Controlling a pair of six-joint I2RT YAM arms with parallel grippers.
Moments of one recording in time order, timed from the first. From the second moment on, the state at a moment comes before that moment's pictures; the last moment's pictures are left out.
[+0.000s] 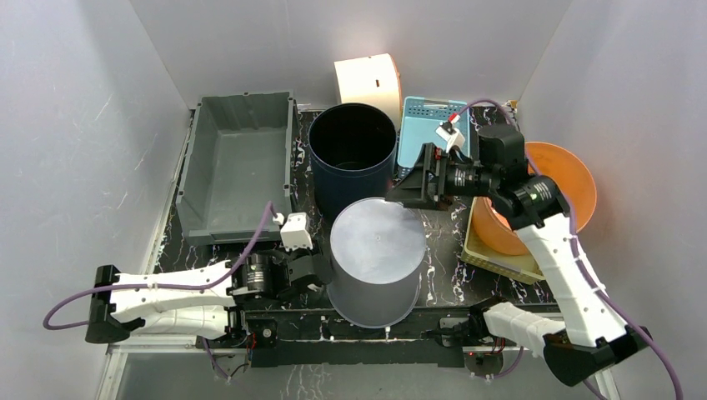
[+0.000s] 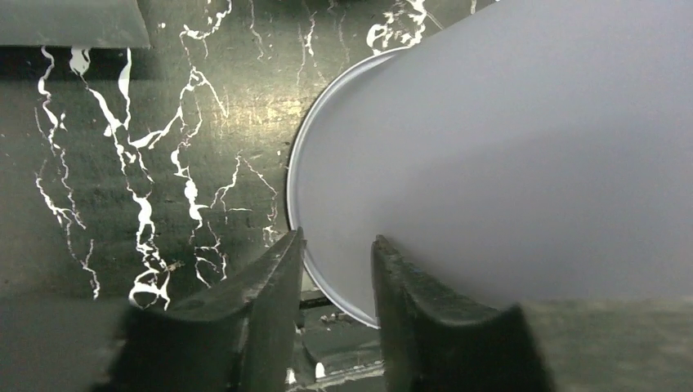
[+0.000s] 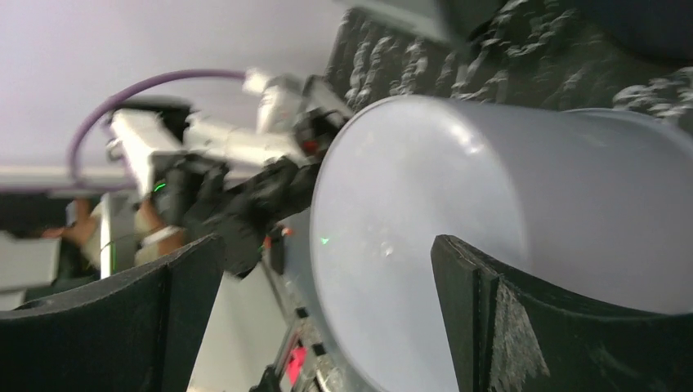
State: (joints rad) left arm -1.38 1.00 0.79 -0.83 -0.72 -1.21; right arm 0.36 1.03 1.32 -0.77 -0.84 0.72
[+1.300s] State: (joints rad) left arm -0.66 1.67 2.03 -1.15 -0.39 -0.56; right arm 0.40 1.55 1.91 -1.00 0.10 0.44
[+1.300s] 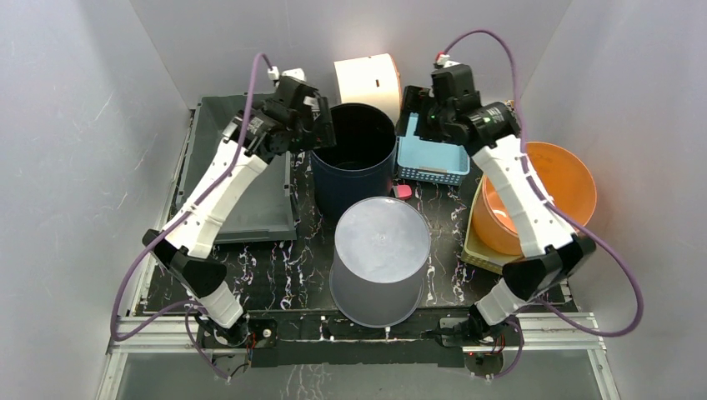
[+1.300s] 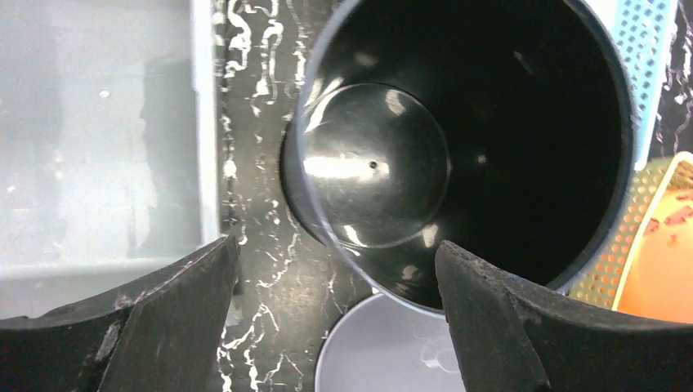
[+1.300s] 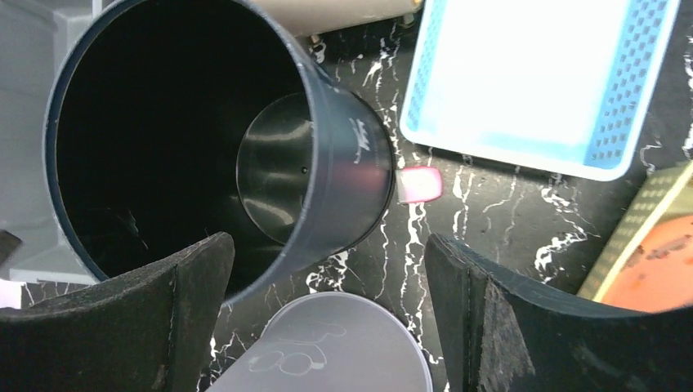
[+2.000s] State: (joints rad) left arm -0.54 1.65 1.83 -1.02 -0.17 -0.51; right arm 0.46 1.79 1.97 -0.93 0.17 0.42
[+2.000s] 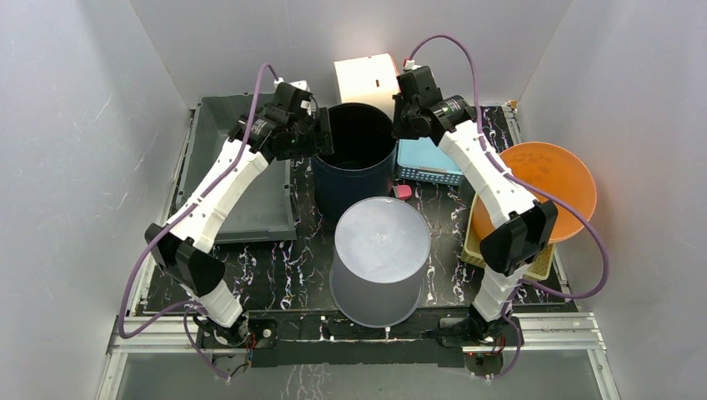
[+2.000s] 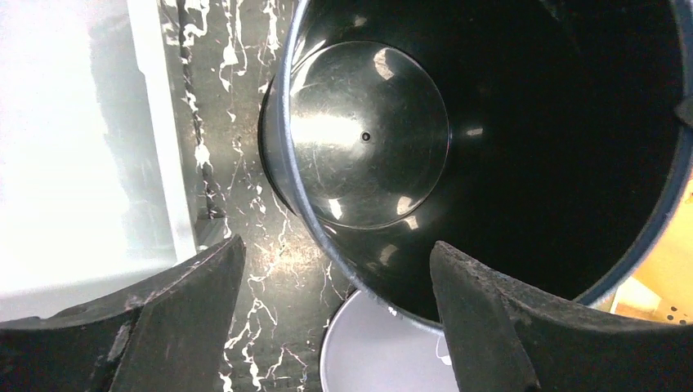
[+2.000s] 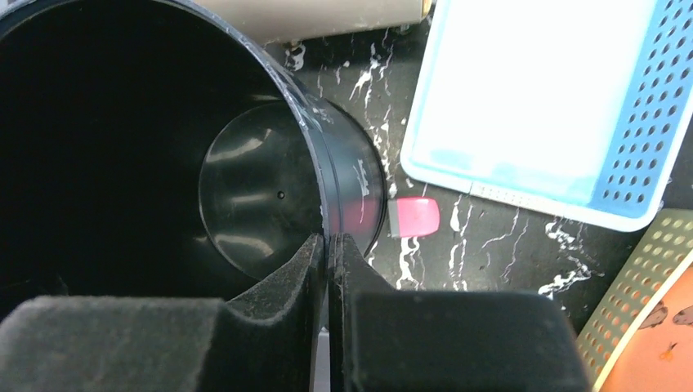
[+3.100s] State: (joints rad) left arm -0.19 1.22 1.63 -1.24 -0.23 -0.69; right arm 0.85 1.87 2.11 -0.79 0.16 -0.05
